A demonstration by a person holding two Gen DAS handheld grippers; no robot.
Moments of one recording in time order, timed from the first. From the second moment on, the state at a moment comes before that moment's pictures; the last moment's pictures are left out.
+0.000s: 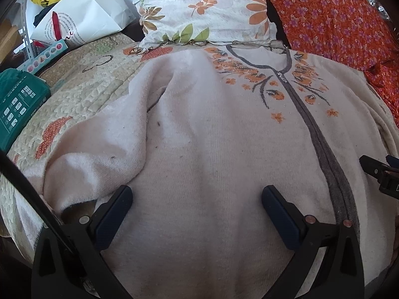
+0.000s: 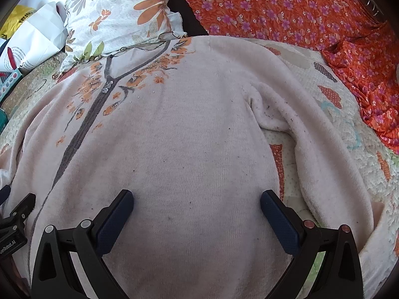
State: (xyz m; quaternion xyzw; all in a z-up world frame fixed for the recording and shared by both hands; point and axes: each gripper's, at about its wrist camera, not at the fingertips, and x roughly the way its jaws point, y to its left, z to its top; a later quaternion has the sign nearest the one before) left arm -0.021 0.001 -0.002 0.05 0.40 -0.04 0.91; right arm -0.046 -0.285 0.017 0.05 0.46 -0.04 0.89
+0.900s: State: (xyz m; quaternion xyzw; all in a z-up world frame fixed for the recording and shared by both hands) left arm -0.015 0.168 0.037 -0.06 0.54 -0.04 0.84; right arm -0.046 -0.284 0.017 0.05 0.46 -0.04 0.89
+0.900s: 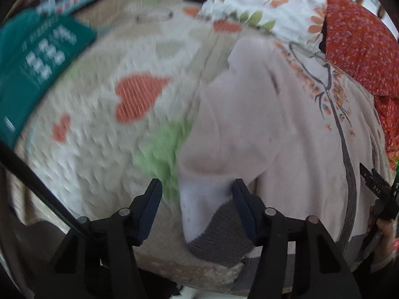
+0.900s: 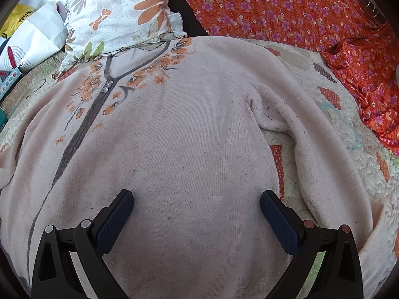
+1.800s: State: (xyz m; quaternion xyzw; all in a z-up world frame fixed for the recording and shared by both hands) left arm -0.012 0.388 0.068 -0.23 0.42 0.18 0.86; right arm -0.049 -0.284 0.017 0.05 0.46 -0.04 0.89
